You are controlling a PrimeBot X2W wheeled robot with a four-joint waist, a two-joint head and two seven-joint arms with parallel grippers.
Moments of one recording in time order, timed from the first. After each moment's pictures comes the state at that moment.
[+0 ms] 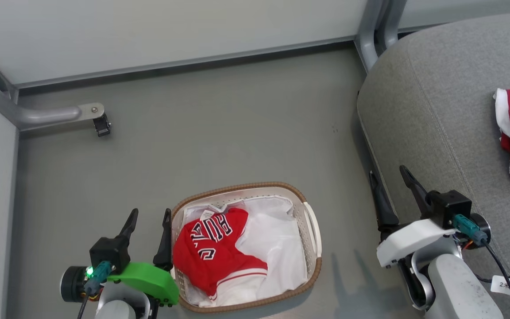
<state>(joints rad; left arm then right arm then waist) -0.16 0.05 -0.13 0.47 -0.20 -0.13 -0.26 -0.26 -0.05 0.09 0.40 0.20 0.13 -0.26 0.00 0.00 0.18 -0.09</state>
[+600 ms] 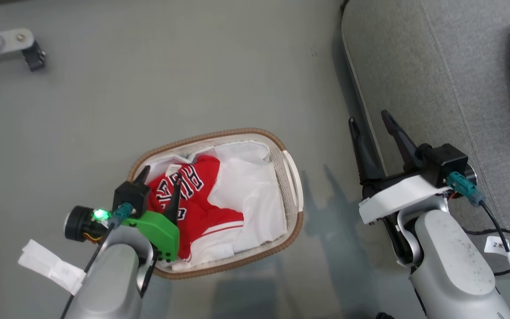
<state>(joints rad) -0.47 0.10 -0.29 0.77 -0.14 -0.13 -0.26 -0.41 -0.05 0.18 0.32 0.26 0.13 -0.26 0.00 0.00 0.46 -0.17</state>
